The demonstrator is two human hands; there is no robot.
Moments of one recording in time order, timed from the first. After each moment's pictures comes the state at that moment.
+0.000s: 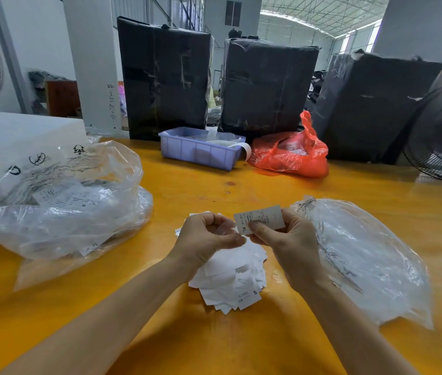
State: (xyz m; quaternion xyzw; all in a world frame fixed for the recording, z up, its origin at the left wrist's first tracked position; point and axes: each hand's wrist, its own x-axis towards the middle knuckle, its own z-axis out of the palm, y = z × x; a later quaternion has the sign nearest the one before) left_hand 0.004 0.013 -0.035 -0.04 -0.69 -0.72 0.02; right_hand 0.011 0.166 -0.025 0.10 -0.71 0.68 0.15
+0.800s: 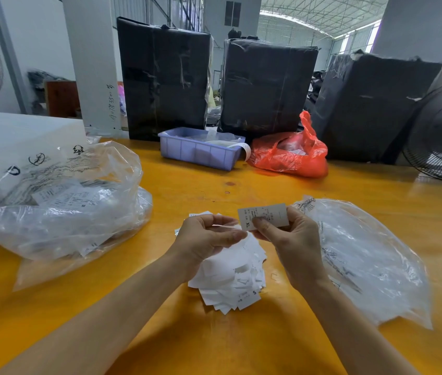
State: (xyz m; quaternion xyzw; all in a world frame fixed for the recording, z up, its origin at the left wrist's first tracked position) left_hand 0.008 0.012 -0.026 -0.01 -0.66 -0.75 -0.05; right_hand 0.009 0.167 -0.025 0.11 -0.69 0.69 0.18
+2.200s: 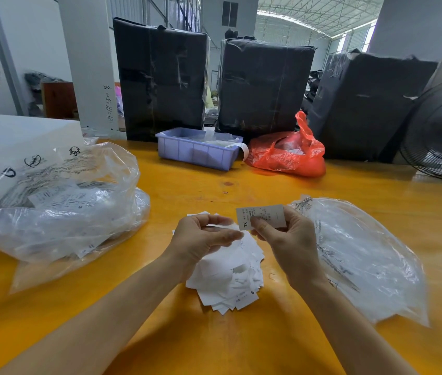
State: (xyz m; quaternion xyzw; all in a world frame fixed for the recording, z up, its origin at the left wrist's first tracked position) left_hand 0.008 0.011 -0.027 -0.01 -0.68 -0.73 -0.02; right_hand 0.010 0.168 -0.024 0.09 -0.75 0.62 0.20
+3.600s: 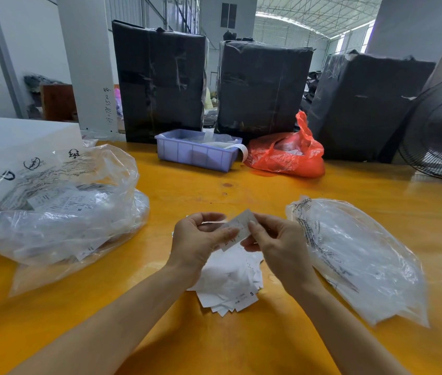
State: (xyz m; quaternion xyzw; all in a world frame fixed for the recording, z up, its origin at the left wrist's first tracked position) left_hand 0.003 0.020 -0.040 0.00 -0.63 -0.78 0.08; right_hand 0.012 0.163 -0.030 0.11 -0.77 0.61 0.16
